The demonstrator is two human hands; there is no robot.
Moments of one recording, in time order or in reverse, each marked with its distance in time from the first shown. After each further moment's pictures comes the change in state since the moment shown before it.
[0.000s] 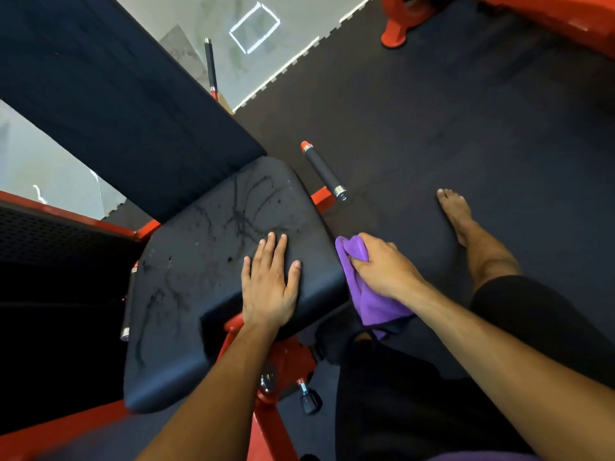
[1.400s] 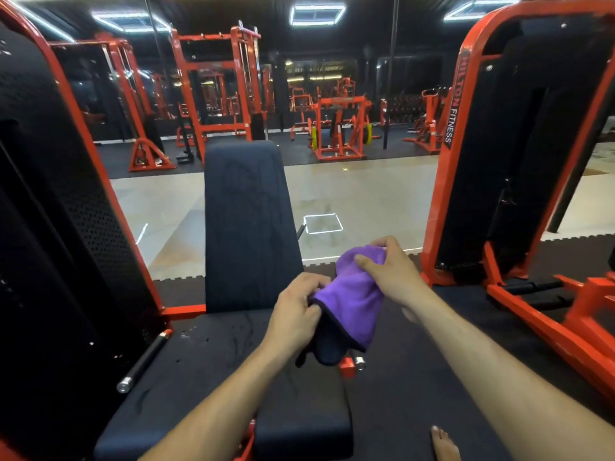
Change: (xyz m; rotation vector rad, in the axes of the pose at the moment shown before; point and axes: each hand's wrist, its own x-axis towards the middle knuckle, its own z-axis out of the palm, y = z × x) left_hand -0.041 0.086 -0.243 -0.891 0.561 0.201; right_hand -0.073 -0.254 -0.143 0.140 0.343 -0.564
